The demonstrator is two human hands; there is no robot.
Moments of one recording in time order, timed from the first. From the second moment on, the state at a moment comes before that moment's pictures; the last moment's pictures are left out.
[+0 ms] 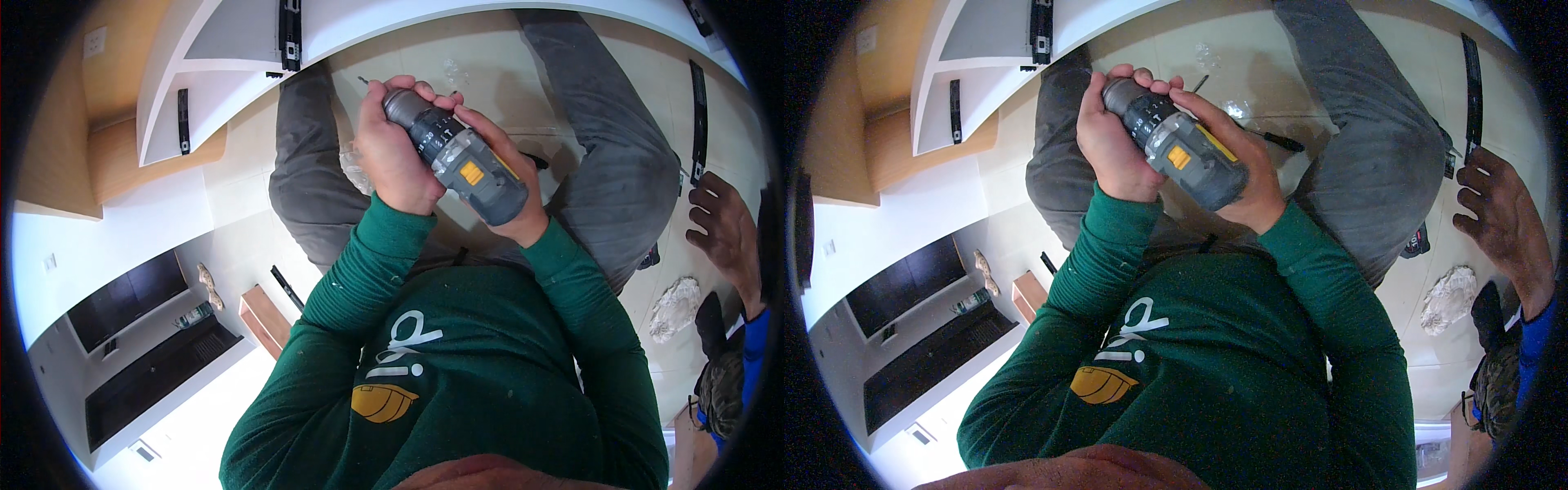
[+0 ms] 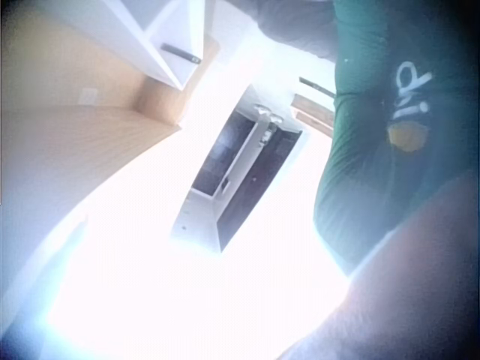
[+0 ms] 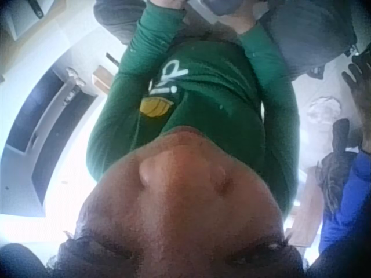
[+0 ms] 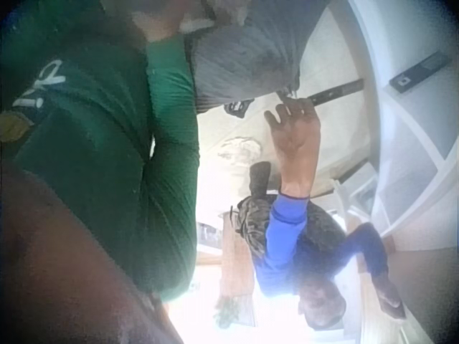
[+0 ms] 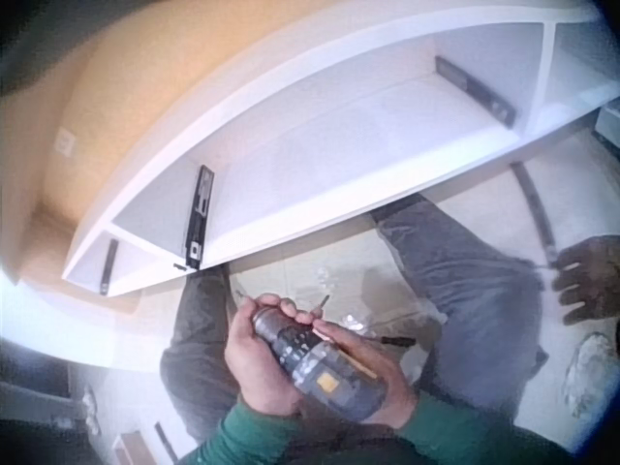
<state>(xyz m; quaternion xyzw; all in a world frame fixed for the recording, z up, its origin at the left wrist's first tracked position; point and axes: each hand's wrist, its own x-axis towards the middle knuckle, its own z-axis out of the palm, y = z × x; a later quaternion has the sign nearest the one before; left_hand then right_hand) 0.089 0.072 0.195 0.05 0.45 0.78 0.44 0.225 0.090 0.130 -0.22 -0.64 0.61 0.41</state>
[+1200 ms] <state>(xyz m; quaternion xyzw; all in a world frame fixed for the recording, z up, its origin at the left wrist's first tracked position) -0.072 0.115 0.177 0.14 0.53 0.72 0.42 0.099 0.164 0.152 -0.22 -0.30 0.88 0.30</state>
